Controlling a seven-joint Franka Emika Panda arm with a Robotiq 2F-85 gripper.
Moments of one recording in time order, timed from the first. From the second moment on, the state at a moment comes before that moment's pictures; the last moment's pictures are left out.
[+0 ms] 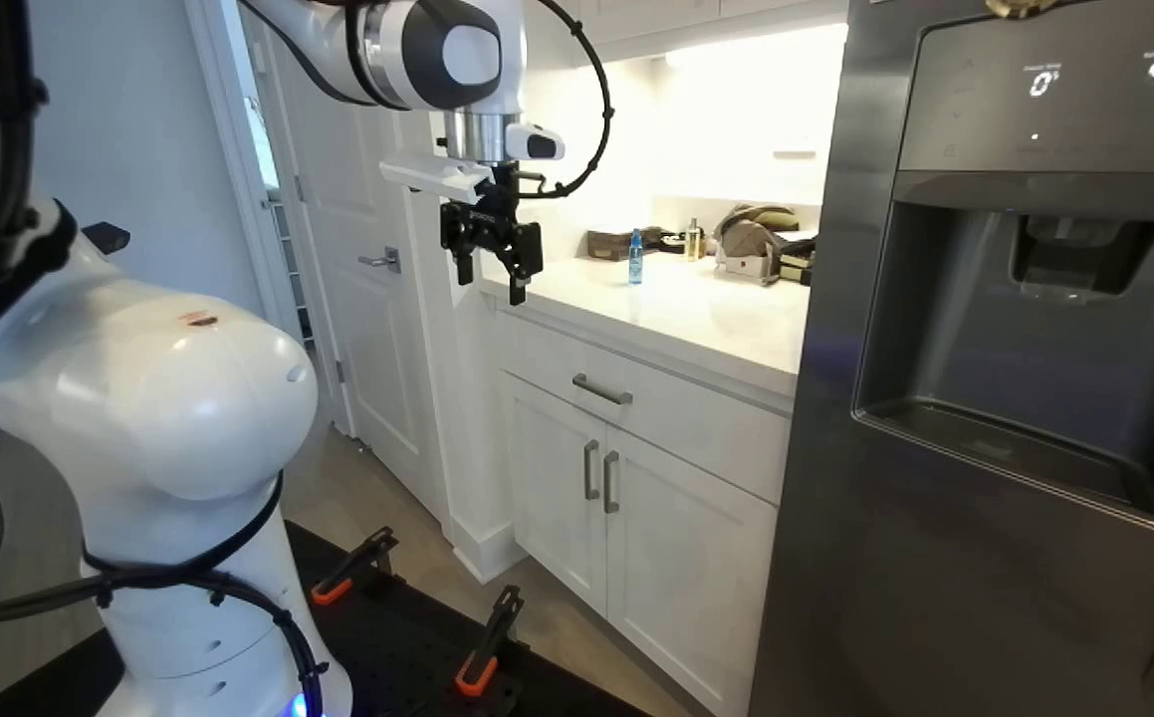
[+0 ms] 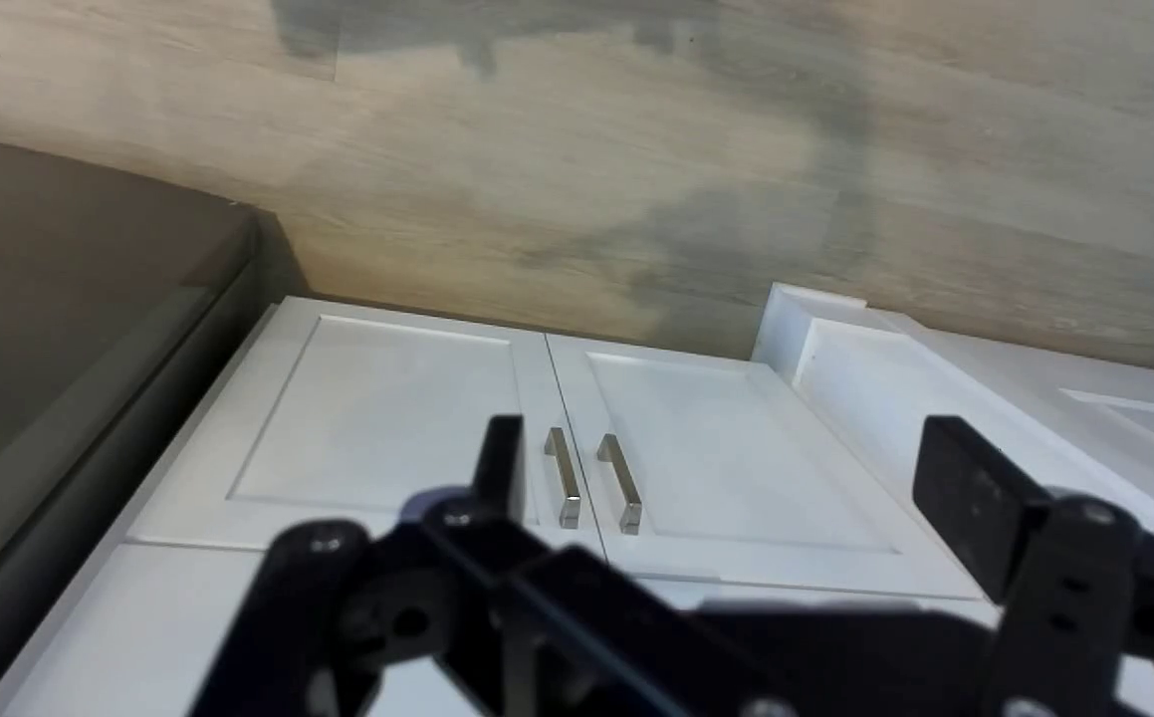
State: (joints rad) arm 0.03 -0.54 -0.01 -2.61 0.14 2.18 0.07
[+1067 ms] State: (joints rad) arm 0.05 -0.12 0.13 -2.42 0.43 2.71 0.69
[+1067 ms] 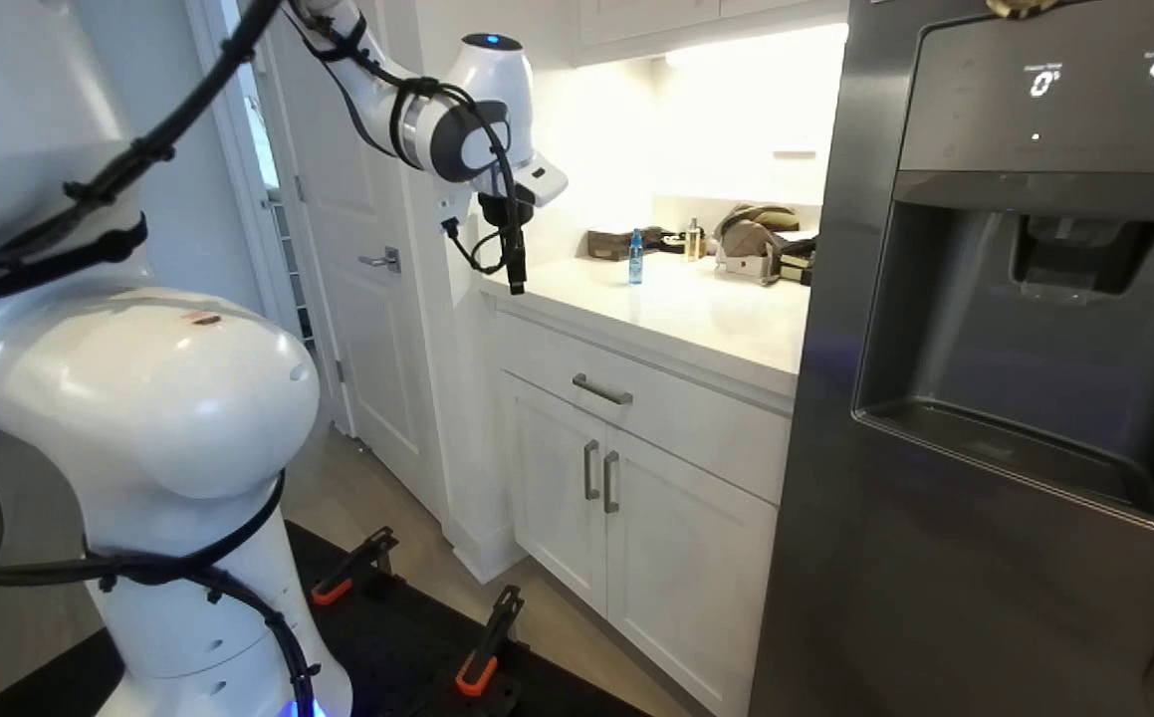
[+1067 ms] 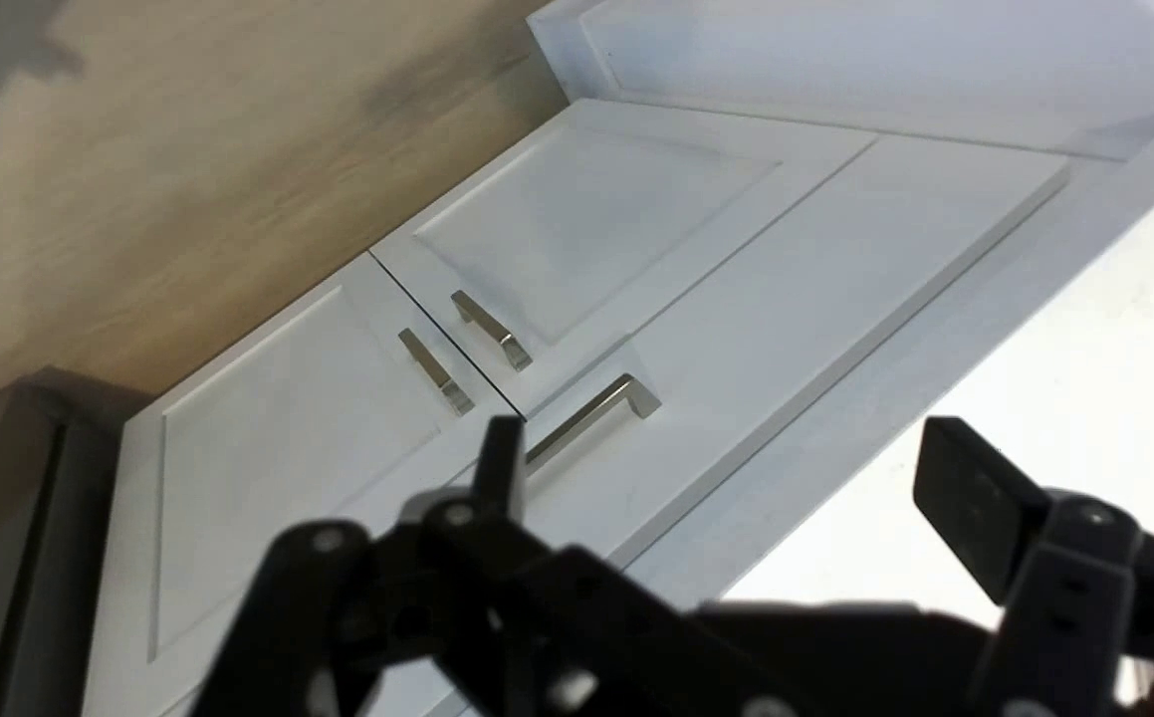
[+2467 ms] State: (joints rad) arm 0.41 0.32 -0.20 -2.40 0.19 3.04 1.64
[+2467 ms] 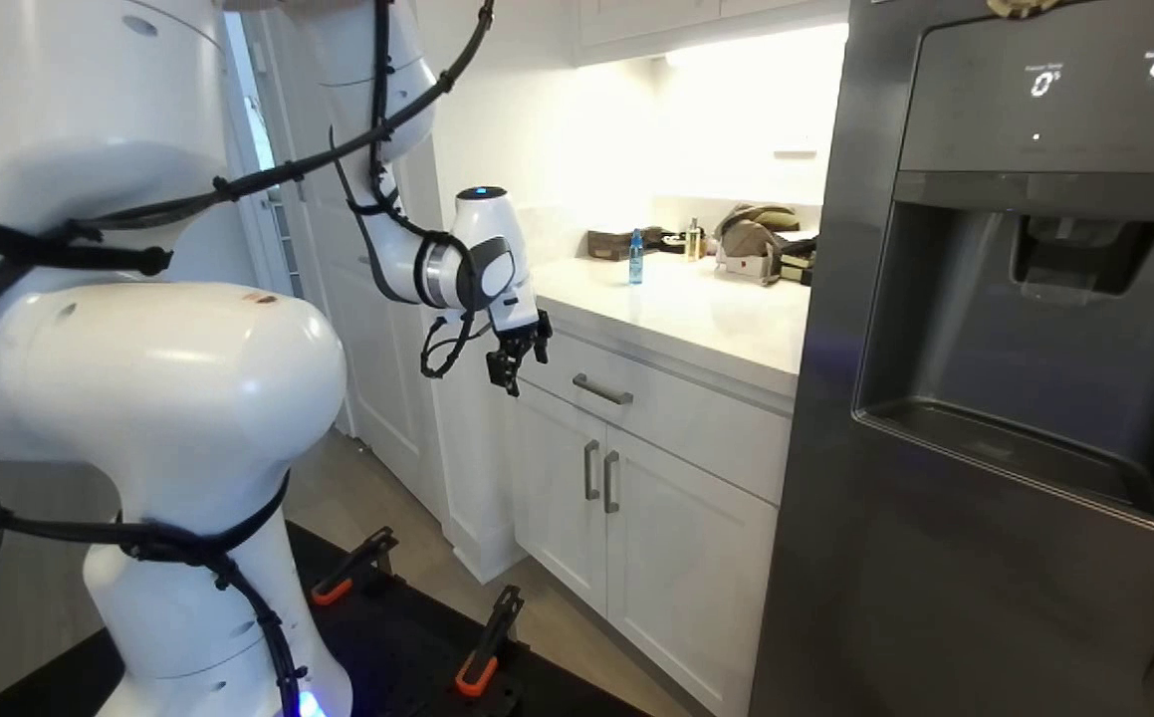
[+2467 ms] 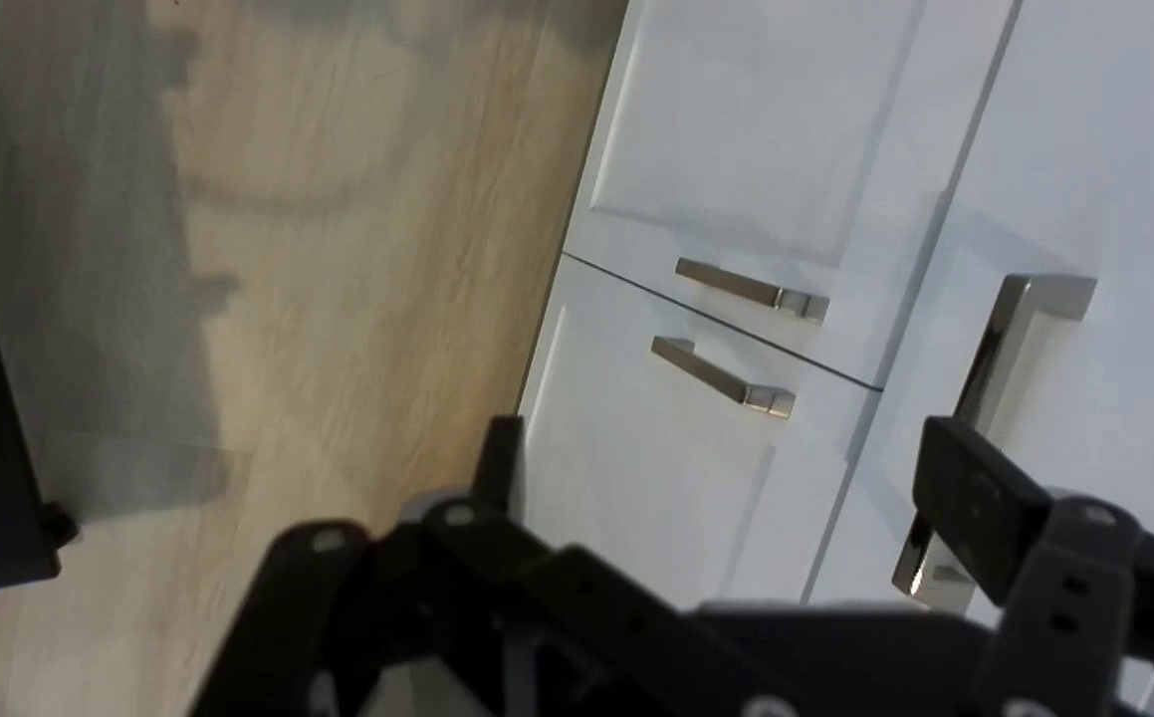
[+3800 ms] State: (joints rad) arm 0.49 0.70 -0.37 -1.99 0.17 3.04 1.70
